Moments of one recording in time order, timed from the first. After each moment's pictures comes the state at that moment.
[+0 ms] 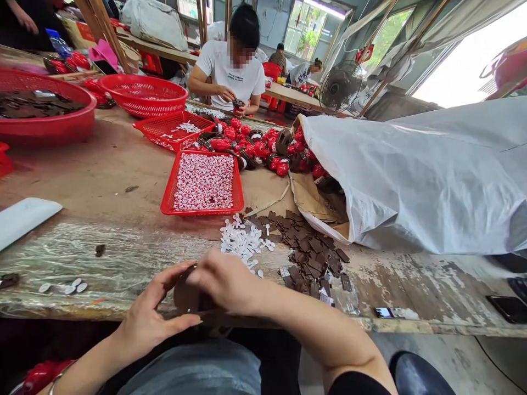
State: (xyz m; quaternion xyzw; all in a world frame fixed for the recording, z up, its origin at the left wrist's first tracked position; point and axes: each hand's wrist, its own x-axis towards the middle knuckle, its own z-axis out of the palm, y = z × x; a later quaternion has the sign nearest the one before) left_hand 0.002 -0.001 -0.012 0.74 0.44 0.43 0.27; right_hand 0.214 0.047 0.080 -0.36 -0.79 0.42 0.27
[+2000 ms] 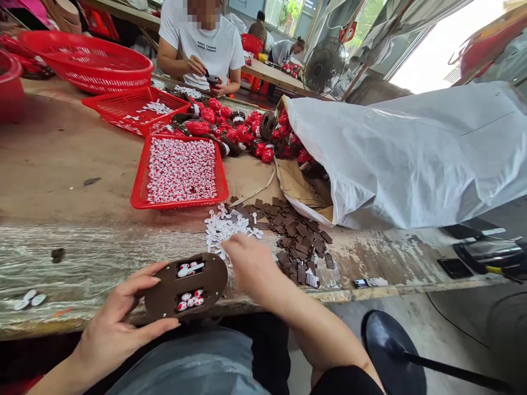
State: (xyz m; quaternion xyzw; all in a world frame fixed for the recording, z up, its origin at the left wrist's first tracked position) left_hand -0.012 -0.010 -0.018 0.72 0.40 0.46 0.32; right_hand 0.265 0.033 0.085 -0.53 -0.84 0.08 0.09
